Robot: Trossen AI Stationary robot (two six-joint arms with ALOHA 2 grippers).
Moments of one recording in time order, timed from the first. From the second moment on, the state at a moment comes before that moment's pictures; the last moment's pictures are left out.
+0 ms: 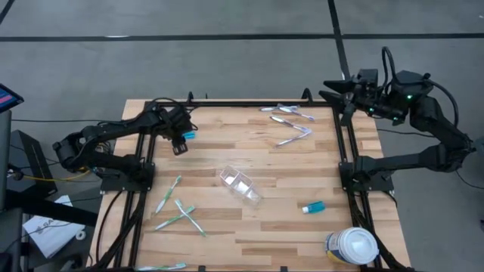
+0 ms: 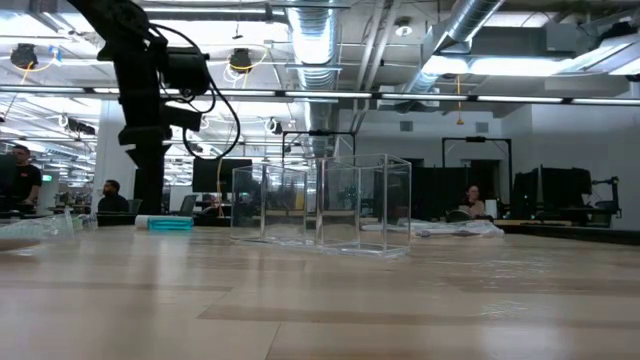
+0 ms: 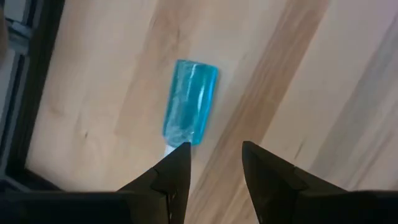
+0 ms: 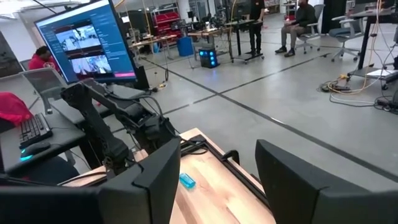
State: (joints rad) left arm 0.65 1.21 0.72 -0.75 -0.19 0.30; right arm -0.24 0.88 1.46 -0.66 0.20 0.18
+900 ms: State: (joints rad) left arm 0.81 1.23 0.66 -0.77 -0.14 0.53; right arm -0.24 0.88 1.46 -0.69 0.18 0.07
